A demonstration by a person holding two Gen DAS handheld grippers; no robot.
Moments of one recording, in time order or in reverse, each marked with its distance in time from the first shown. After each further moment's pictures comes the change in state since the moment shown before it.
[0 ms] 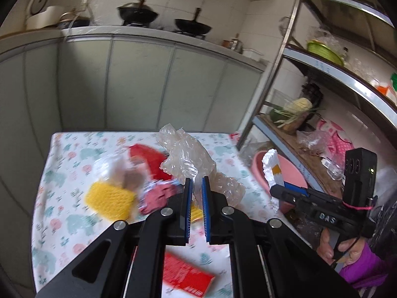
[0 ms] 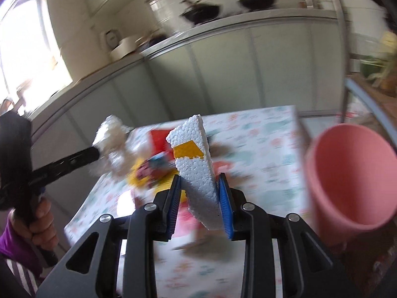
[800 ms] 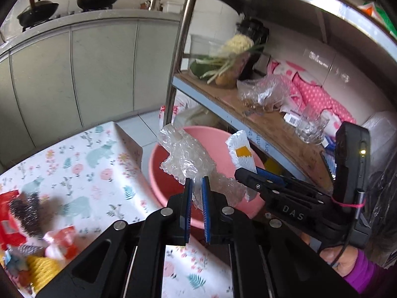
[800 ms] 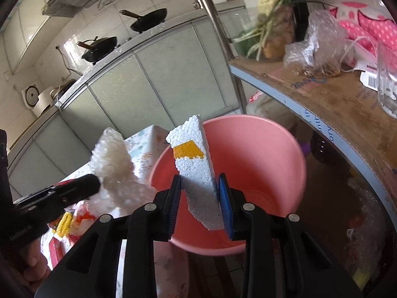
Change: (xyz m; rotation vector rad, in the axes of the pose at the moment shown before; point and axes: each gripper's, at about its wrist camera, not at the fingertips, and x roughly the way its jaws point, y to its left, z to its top) left arm 0.184 -0.189 0.011 0.267 0.215 -0.224; right arm -0.010 -0.171 -0.006 0.302 -0.085 -0.306
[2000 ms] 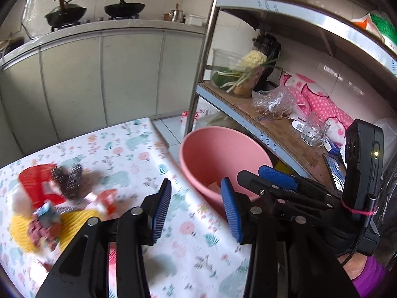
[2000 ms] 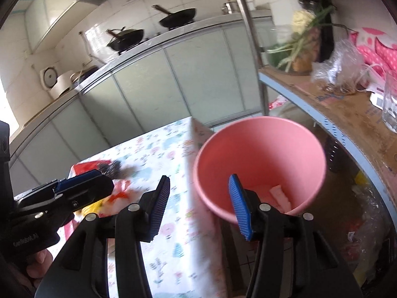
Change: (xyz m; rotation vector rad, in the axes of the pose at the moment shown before) left arm -0.088 0.013 -0.040 -0.063 -0.075 0.110; right arm -0.049 0.077 -0.030 -0.141 -0.005 0.069
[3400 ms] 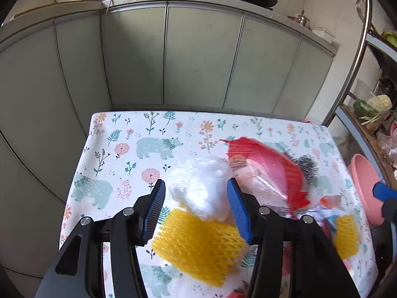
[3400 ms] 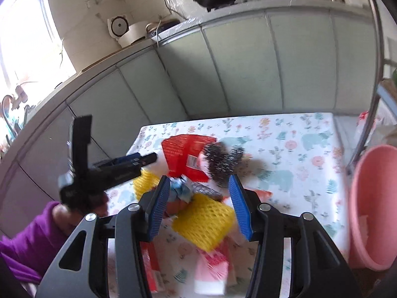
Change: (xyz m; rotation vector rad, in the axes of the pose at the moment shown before) left arm -0.022 0.281 -0.048 -0.336 0.048 0.454; right arm 0.091 0.177 0.018 -0.254 0.220 0.380
